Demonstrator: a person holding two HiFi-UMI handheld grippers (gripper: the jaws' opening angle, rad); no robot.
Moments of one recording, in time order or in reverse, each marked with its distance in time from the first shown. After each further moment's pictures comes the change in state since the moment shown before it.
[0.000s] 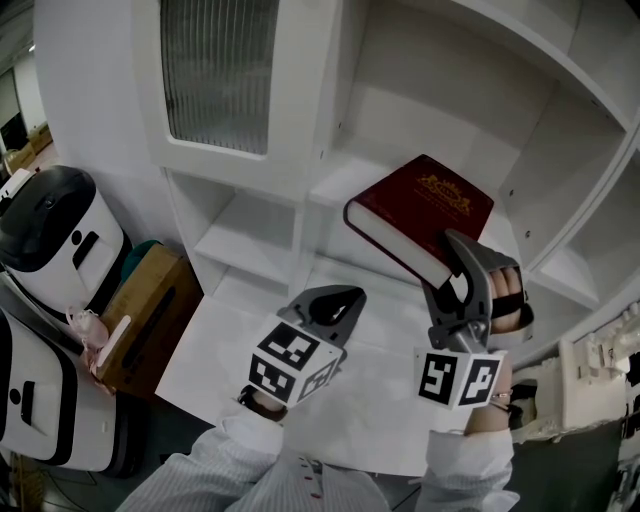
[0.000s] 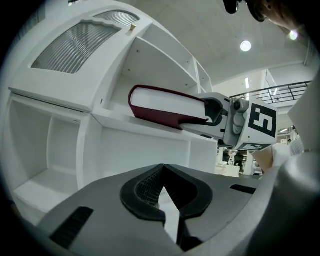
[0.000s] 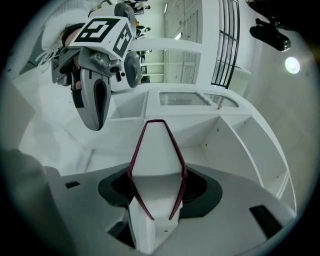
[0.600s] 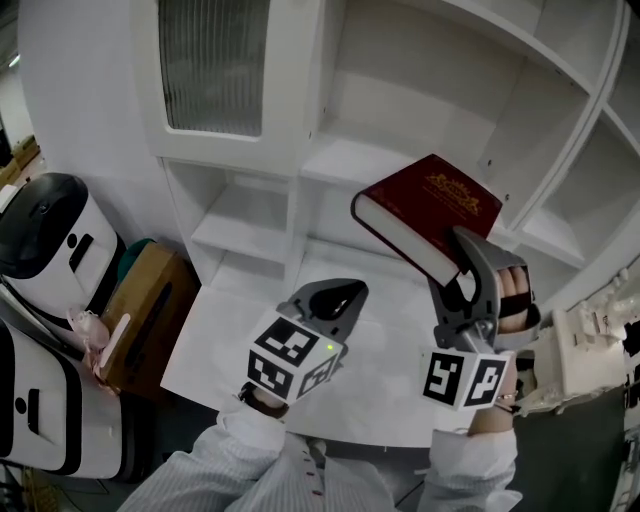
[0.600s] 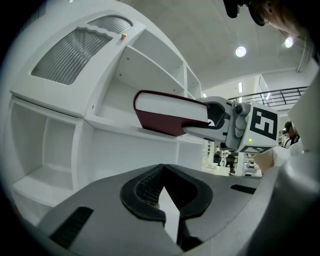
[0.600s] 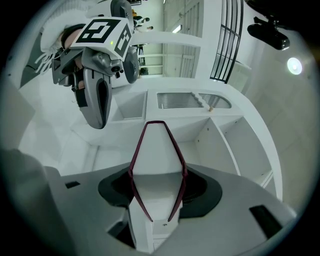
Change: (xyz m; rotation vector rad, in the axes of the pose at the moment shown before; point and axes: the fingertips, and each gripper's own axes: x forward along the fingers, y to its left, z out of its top) left arm -0.038 -0.053 0.001 0.010 -0.023 -0.084; right arm -0.075 -0.006 0.011 0.006 0.109 -0.019
